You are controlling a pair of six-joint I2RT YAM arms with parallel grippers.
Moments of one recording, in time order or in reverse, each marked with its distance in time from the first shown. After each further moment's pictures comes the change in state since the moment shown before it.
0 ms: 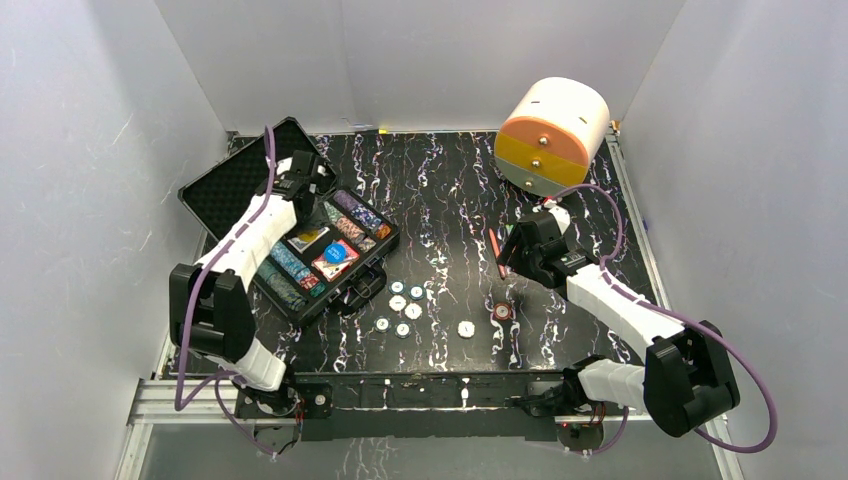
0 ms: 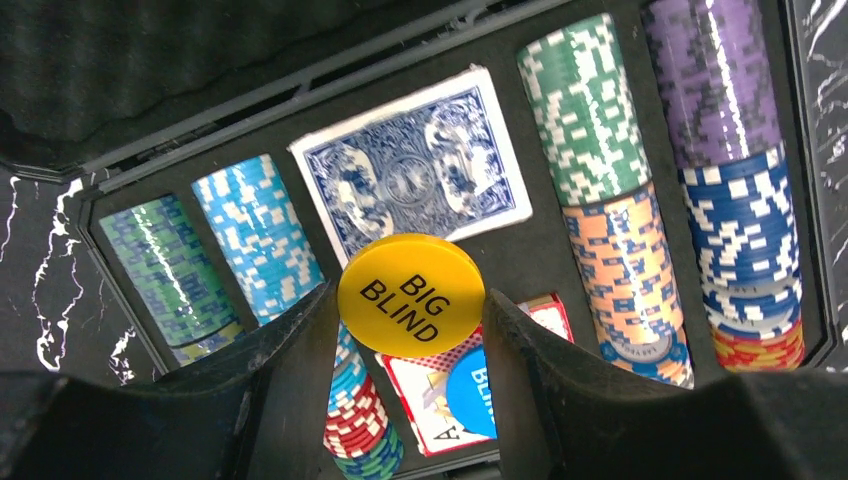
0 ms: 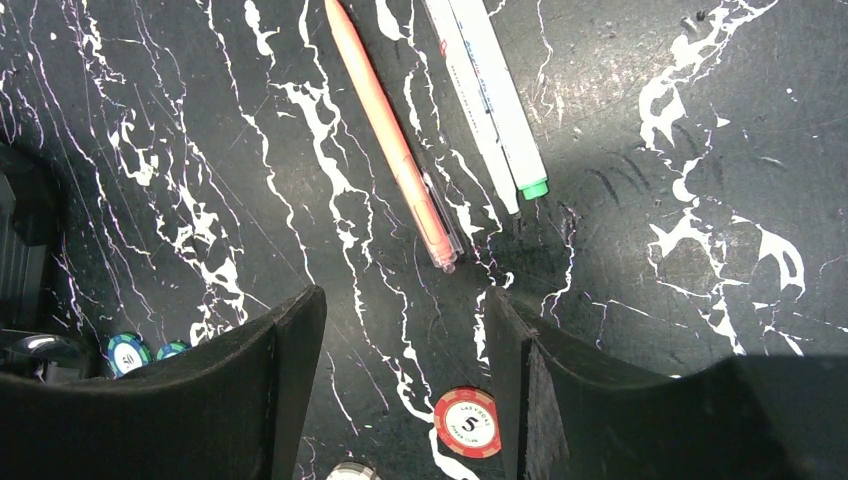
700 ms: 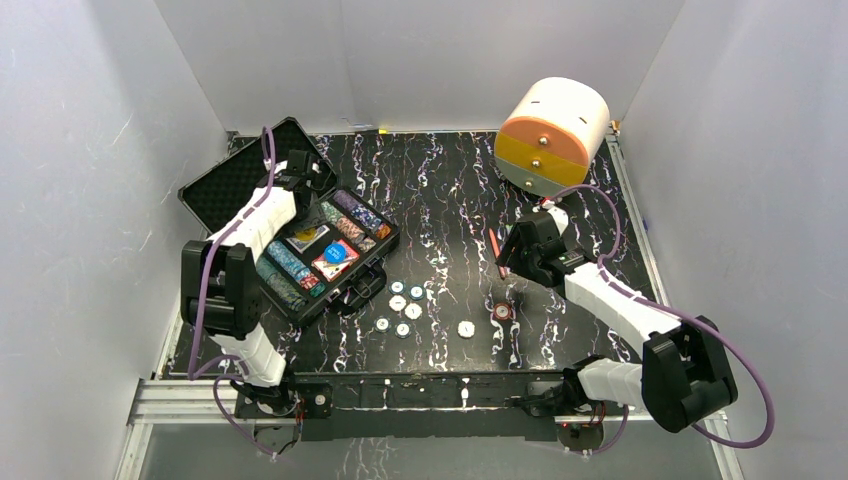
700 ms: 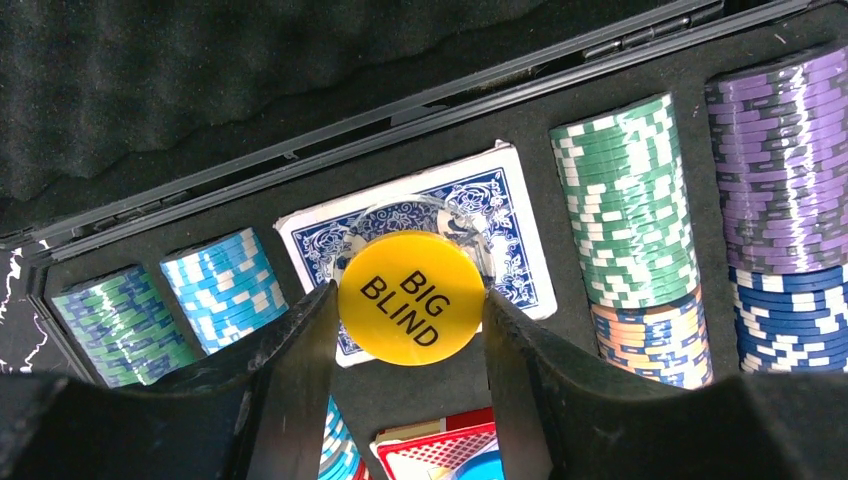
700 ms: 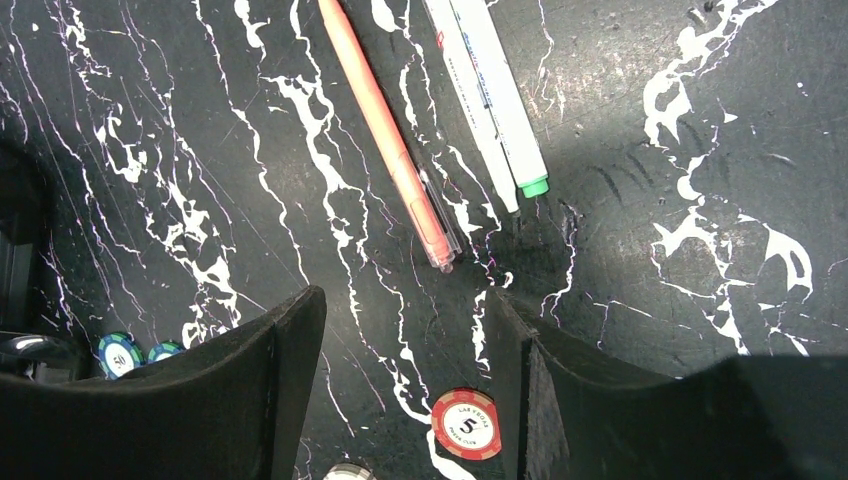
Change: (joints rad) left arm 0.098 0.135 0.017 0.087 0.044 0.021; right arm 0.000 0.021 0.000 0.003 -0.007 0.000
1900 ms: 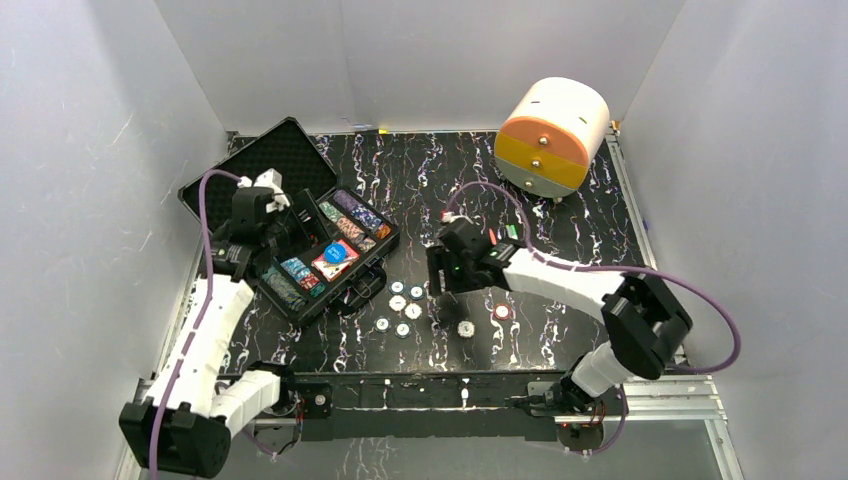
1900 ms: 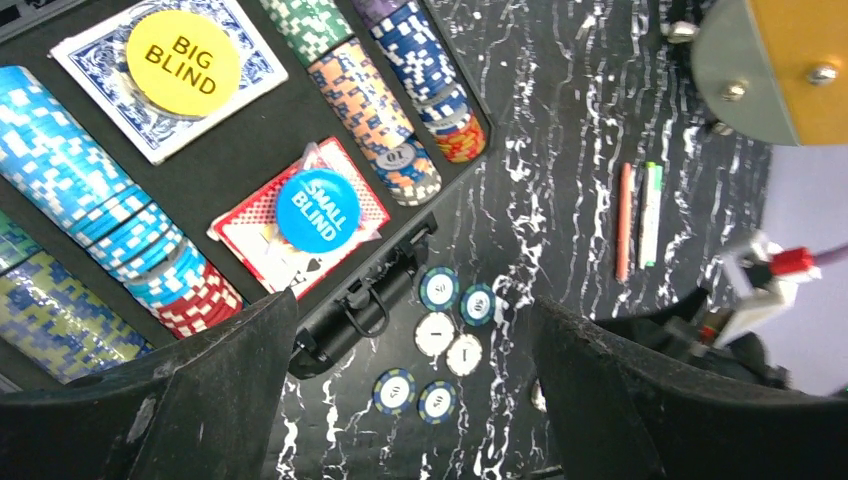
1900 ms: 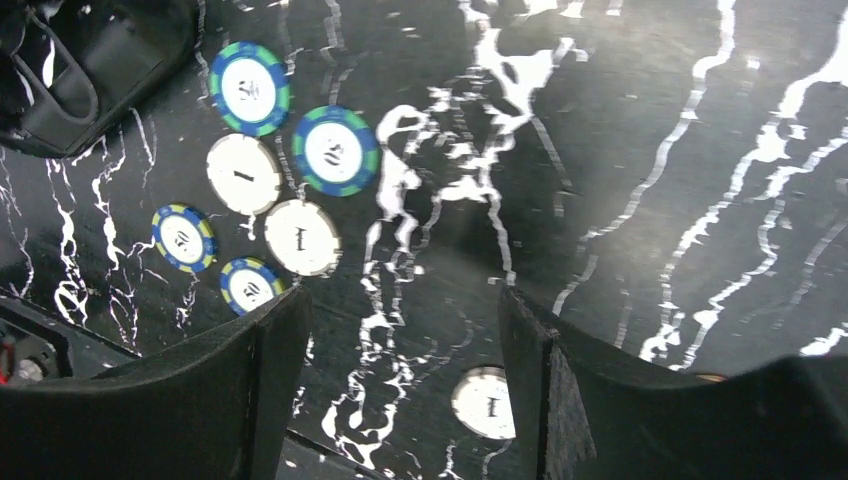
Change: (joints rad) left arm 0.010 -0.678 -0.287 0.066 0.494 -0.025; right arm 0.369 0.273 0.241 -0.081 -0.193 -0.158
